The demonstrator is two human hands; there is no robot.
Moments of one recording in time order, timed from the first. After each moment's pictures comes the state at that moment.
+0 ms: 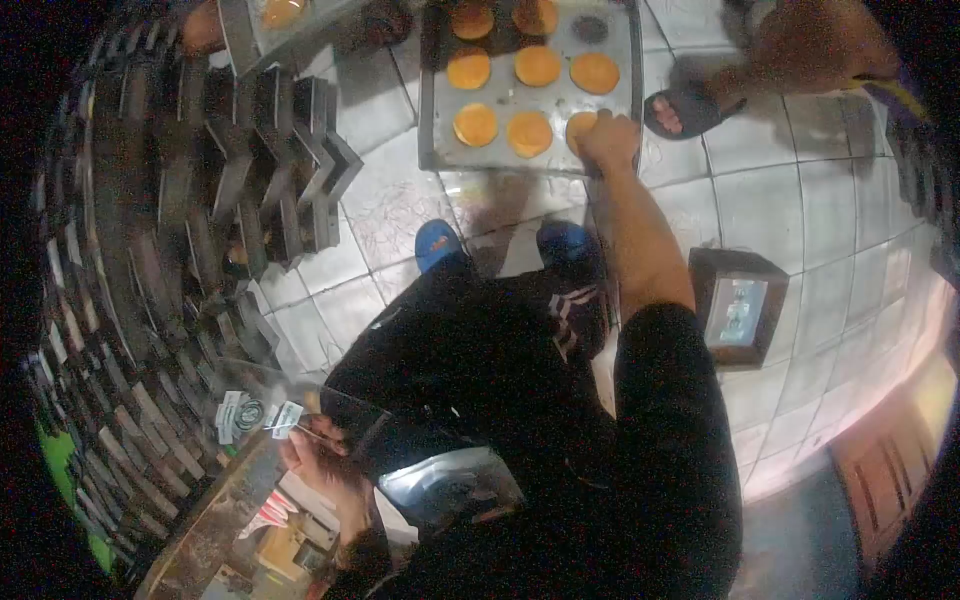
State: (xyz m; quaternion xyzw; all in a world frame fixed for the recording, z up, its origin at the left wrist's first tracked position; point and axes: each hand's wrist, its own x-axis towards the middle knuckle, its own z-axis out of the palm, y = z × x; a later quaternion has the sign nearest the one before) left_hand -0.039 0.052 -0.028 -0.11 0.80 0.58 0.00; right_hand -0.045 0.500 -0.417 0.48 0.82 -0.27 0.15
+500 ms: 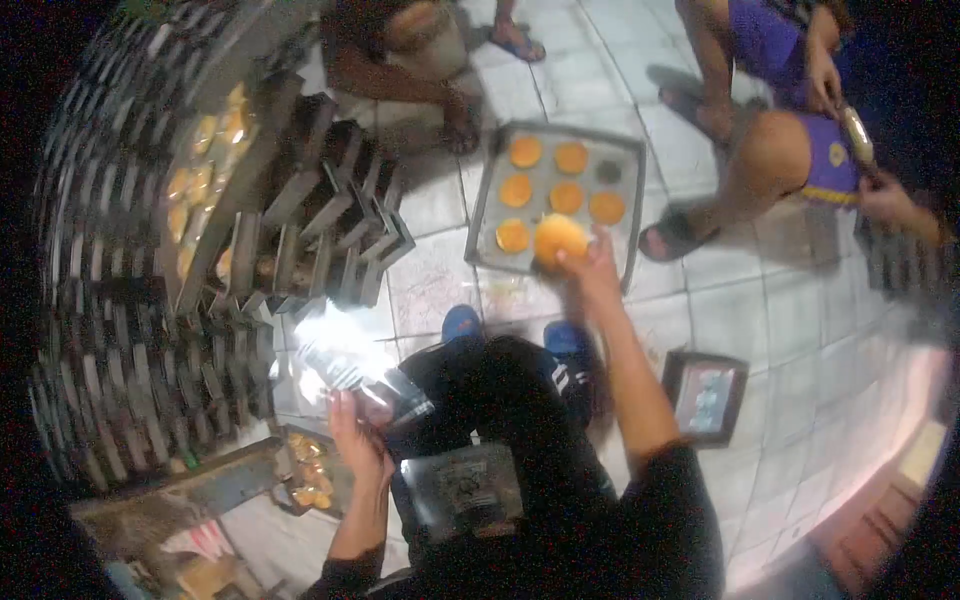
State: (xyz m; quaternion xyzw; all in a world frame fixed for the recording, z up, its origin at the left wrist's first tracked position) left_hand -0.043 0.058 -0.012 -0.11 0.71 0.70 0.06; right_hand -0.021 0.410 -0.208 0.35 0.44 -0.81 -0.18
